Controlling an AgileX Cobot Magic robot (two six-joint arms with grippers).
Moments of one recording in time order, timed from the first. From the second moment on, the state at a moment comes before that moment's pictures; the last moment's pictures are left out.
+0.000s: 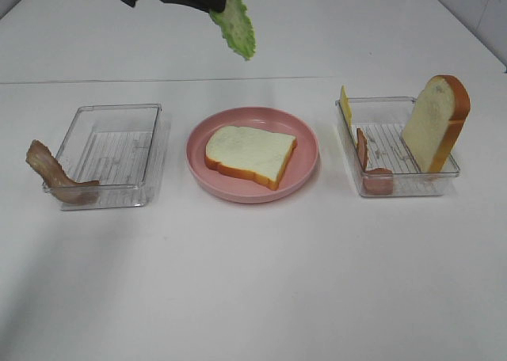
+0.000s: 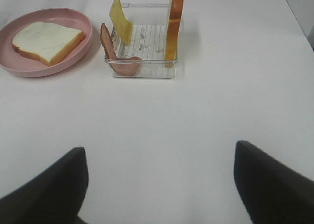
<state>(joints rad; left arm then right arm) -0.27 2.20 -2.10 -0.76 1.04 0.20 0.03 0.00 -0.50 0.02 1.07 -0.04</state>
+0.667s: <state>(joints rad) -0.38 2.42 -2.10 -0.90 1.16 0.25 0.03 0.00 -0.50 0.02 1.07 -0.04</state>
